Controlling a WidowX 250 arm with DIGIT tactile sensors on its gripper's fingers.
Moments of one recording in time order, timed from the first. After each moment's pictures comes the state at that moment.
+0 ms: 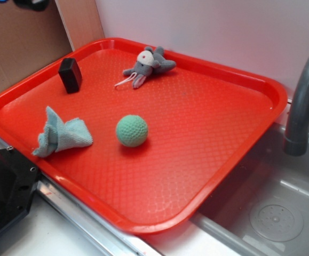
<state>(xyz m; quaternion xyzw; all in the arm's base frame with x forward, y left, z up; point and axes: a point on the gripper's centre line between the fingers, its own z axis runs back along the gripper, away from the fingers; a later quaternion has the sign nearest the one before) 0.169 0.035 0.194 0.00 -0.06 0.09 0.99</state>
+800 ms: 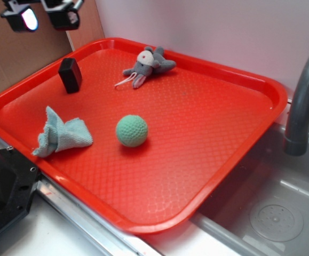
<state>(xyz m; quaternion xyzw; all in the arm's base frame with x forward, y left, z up) 0.216 0.097 0.122 -0.04 -0.02 0.27 0.96</state>
